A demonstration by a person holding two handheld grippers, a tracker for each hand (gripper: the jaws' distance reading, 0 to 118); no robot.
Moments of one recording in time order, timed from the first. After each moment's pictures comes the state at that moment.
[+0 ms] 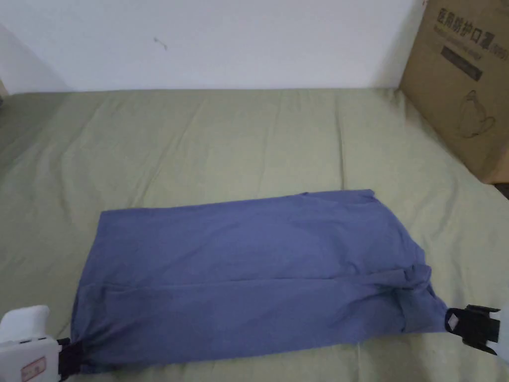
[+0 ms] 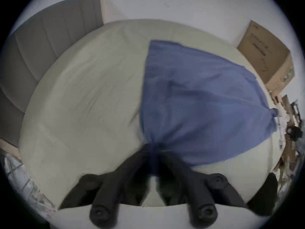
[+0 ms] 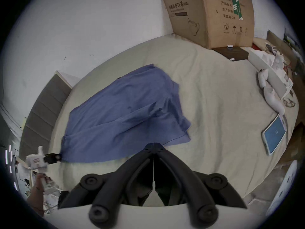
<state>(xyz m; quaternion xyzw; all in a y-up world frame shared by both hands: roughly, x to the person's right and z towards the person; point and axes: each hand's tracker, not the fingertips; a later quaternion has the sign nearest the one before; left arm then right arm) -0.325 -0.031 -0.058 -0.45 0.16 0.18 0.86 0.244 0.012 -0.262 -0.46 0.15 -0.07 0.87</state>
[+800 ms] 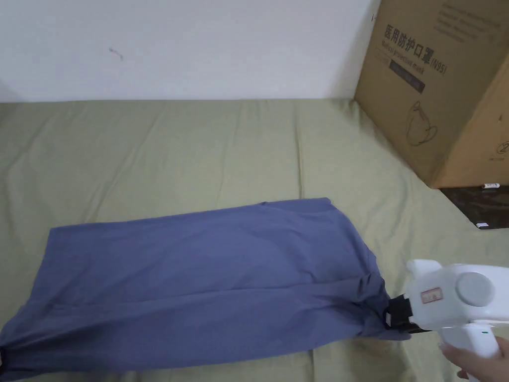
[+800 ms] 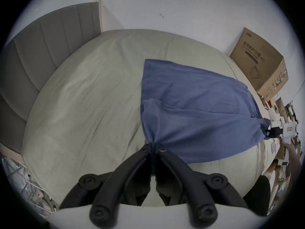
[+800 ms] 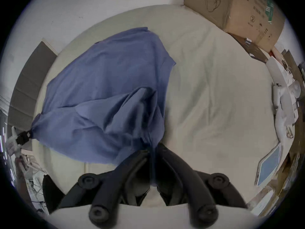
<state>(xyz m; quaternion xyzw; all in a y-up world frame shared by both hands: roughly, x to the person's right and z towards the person) -0.332 0.016 -0.053 -0.44 0.17 0.16 0.87 0.240 -0.015 -0.333 -0.56 0.18 0.02 0.81</state>
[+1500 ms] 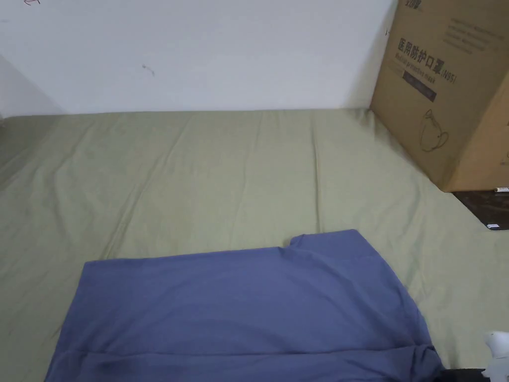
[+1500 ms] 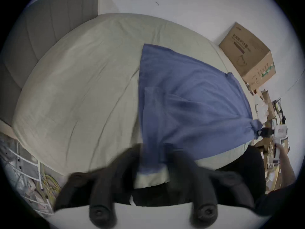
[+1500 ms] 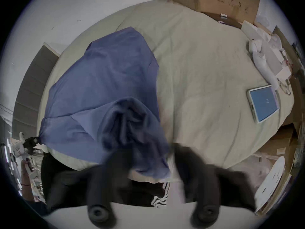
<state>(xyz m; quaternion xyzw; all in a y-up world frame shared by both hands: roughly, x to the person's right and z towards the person) -0.313 0.001 0.065 -0.46 0.11 0.23 0.85 0.299 -0.007 -0.196 -0.58 0.15 0.01 0.80</state>
